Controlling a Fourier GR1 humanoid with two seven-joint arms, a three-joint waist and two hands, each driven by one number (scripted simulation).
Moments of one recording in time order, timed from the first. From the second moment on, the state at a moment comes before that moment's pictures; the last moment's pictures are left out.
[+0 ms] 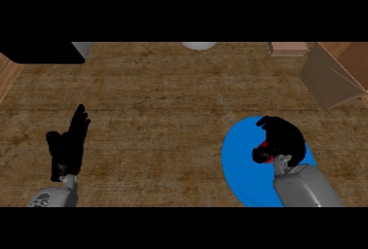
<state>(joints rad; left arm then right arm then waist) -0.08 0.19 -0.01 -1.32 0.04 0.25 0.03 -0.27 -0.22 0.32 -1.51 0.81 0.22 0.98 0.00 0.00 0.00</state>
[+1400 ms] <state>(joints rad) -0.13 0.18 0.03 -1.29 0.03 0.20 0.03 -1.04 -0.06 0.05 -0.66 1.10 -0.11 1.02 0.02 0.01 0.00</state>
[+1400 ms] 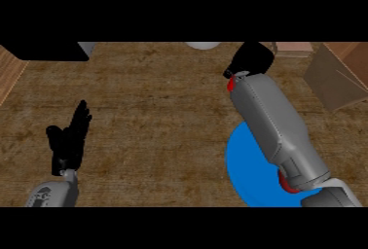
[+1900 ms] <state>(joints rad) -0.10 0.17 0.03 -1.30 0.02 0.22 0.02 -1.16 -0.13 0.05 -0.81 1.20 -0.06 1.07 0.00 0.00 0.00</state>
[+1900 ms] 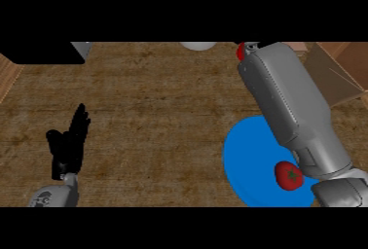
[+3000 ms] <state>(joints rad) -0.08 0.16 0.03 -1.34 0.01 0.20 0.04 -1.04 -0.49 -0.19 -0.69 1.16 -0.23 0.77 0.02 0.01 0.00</state>
